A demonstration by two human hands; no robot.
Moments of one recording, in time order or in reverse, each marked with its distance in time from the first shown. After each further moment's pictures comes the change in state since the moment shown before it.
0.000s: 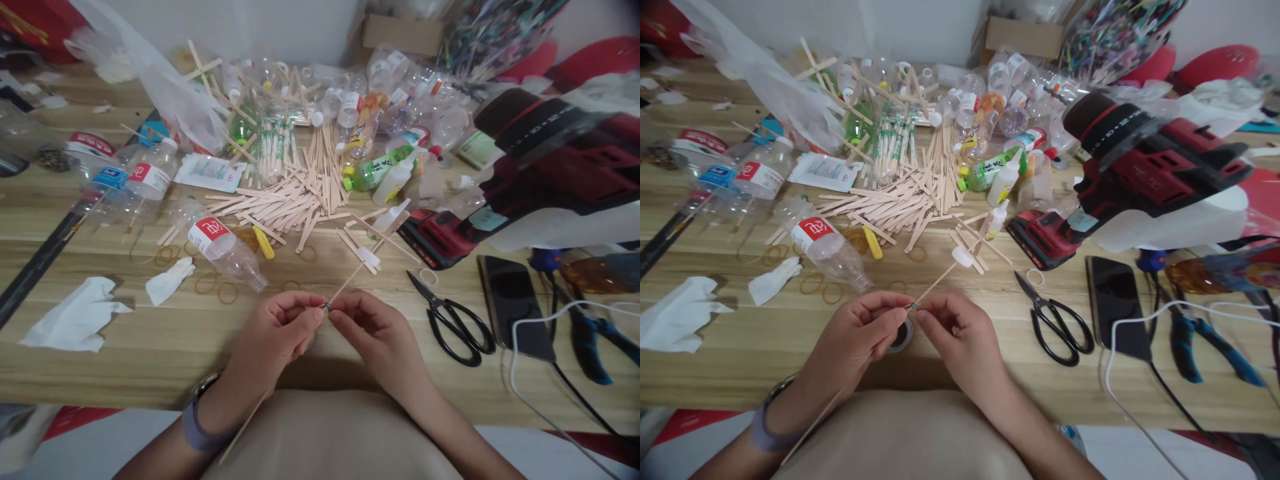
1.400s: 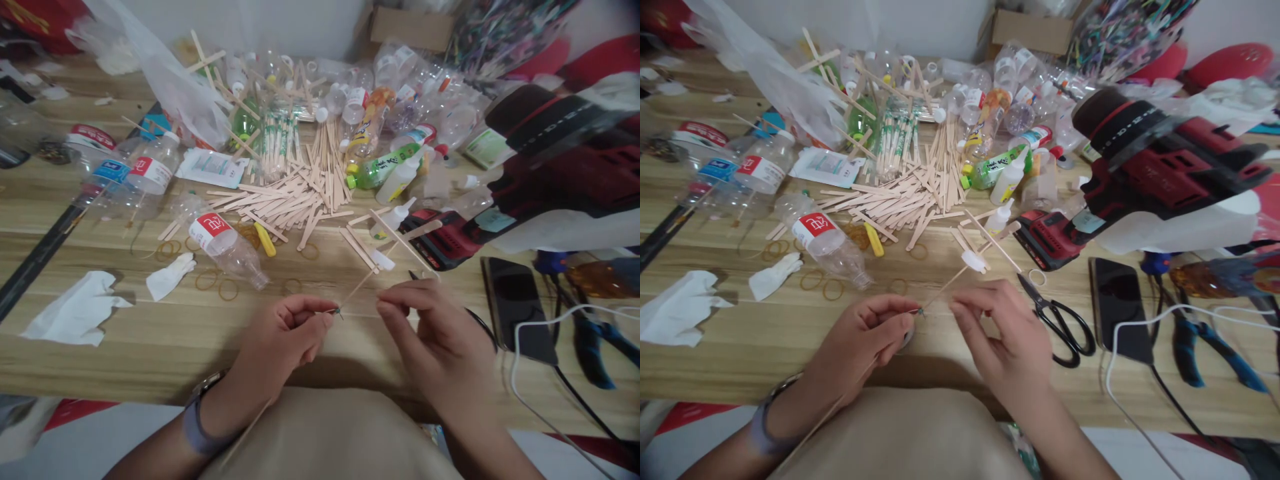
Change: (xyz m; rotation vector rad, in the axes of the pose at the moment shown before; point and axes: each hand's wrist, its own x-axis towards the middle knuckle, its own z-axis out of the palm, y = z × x) left_hand -0.003 0.001 0.004 -0.015 -0.052 -0.060; right_hand -0.004 -0.017 -0.038 -0.456 0.242 -0.489
